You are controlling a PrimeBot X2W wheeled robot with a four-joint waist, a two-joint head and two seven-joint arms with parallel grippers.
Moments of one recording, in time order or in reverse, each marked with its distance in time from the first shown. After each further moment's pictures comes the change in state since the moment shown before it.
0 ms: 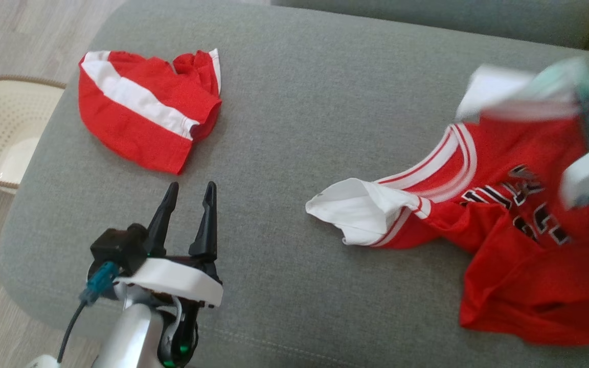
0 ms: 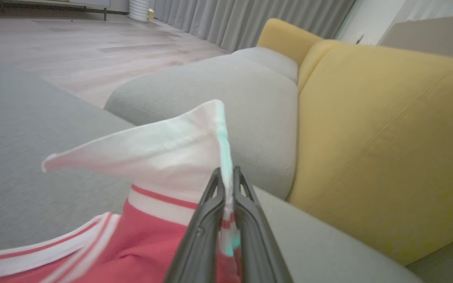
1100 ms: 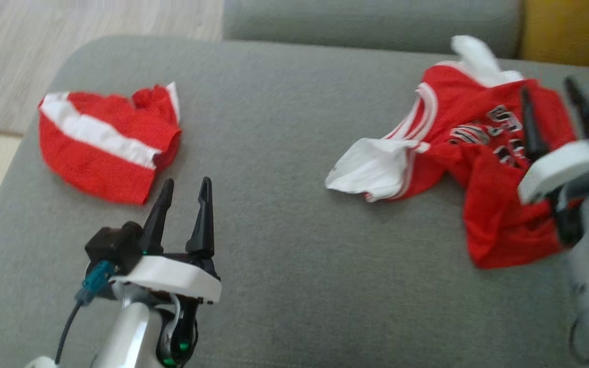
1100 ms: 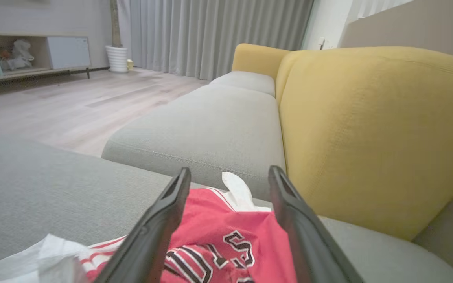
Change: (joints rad) left arm -0.005 -0.003 0.003 -0.017 -0.021 0.020 0.000; right arm -0.136 0.066 0.026 0.218 0.107 0.000 -0.144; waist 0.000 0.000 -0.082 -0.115
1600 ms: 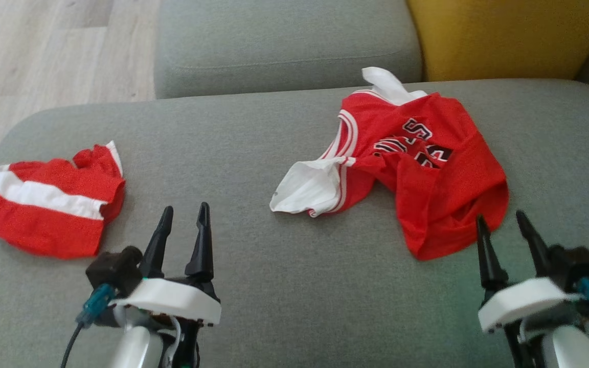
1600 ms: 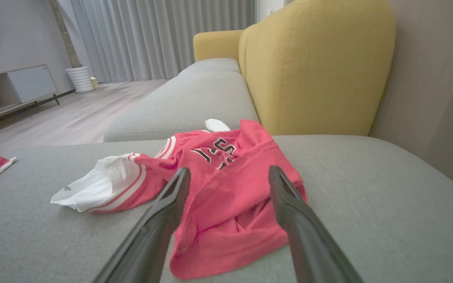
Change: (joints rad) left arm 0.079 0.001 -0.005 -0.015 -0.039 0.030 0.000; right arm 0.533 0.205 -0.085 -0.411 0.028 0.000 0.052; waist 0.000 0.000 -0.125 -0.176
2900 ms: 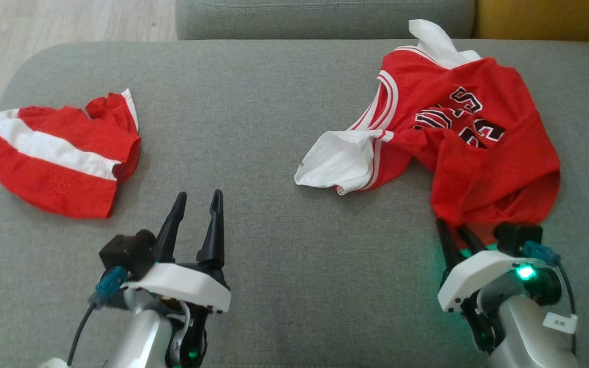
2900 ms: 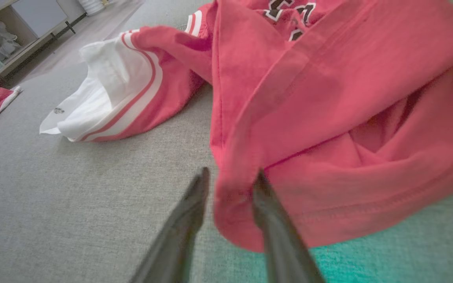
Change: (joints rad) left arm -0.068 0.000 -0.046 0.040 -0.004 -0.009 0.000; right arm -0.211 0.023 0.103 0.382 0.138 0.000 0.080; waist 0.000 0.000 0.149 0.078
